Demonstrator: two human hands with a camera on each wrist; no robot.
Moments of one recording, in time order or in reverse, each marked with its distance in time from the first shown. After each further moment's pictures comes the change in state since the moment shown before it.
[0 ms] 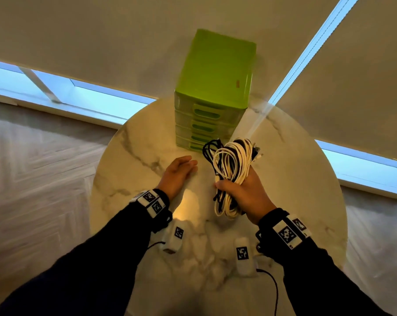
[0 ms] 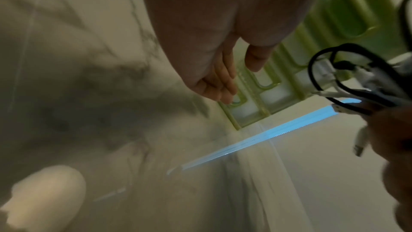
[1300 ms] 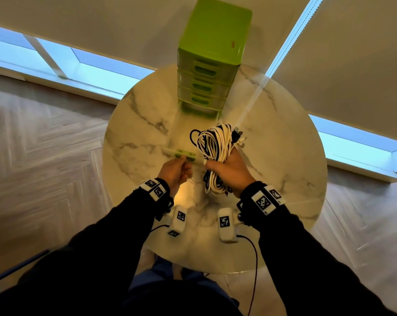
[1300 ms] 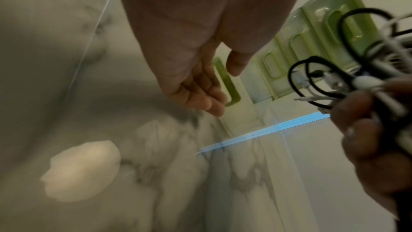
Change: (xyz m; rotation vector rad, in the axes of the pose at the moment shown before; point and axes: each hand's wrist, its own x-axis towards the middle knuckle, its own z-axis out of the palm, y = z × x) left_hand -0.088 -0.073 -0.014 -0.103 0.152 -0.225; right_hand -0.084 0.008 0.030 -0.164 0.017 0.143
